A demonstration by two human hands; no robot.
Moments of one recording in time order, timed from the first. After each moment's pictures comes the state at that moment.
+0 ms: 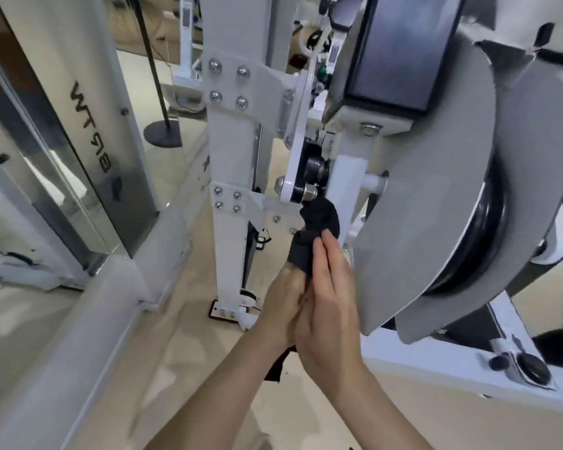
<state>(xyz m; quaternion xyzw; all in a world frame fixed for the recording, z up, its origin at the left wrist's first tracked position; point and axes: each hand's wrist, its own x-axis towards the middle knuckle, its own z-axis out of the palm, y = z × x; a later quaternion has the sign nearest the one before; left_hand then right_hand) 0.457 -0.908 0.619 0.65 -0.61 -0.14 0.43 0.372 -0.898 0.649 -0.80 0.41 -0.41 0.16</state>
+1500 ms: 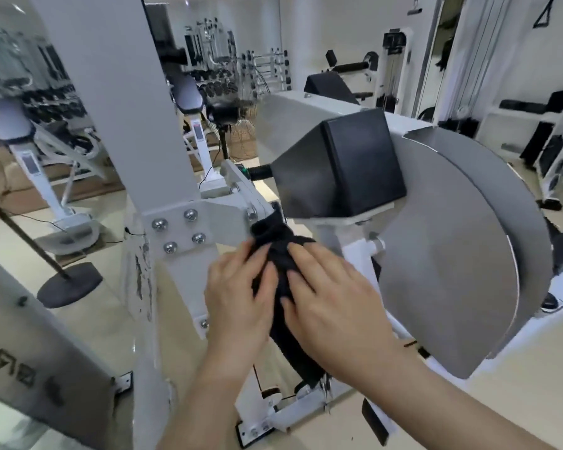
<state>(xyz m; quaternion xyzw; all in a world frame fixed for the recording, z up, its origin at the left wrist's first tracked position) 0.623 -0.986 0.734 0.51 -0.71 -0.07 0.48 0.490 -0.947 0.753 -0.77 0.51 -0.28 -0.25</state>
